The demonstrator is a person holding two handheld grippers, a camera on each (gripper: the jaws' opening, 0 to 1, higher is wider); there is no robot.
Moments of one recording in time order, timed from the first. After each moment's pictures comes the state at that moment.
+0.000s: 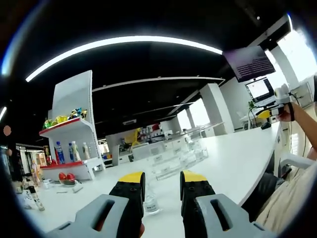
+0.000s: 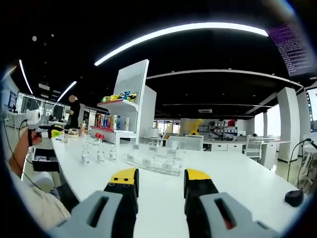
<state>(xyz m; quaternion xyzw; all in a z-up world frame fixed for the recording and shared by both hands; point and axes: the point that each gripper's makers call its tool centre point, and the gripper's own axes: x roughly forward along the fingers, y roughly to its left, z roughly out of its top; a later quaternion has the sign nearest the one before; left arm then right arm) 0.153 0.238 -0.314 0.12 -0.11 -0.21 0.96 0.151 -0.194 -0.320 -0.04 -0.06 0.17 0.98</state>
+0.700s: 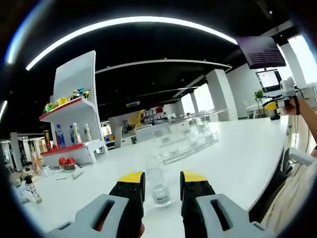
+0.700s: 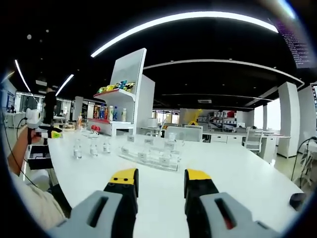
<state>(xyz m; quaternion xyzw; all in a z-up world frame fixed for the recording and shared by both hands) 0.214 0.259 -0.347 0.11 -0.03 -0.19 0.98 0.210 -0.200 -0.334 -0.04 -0.02 0.17 0.99</state>
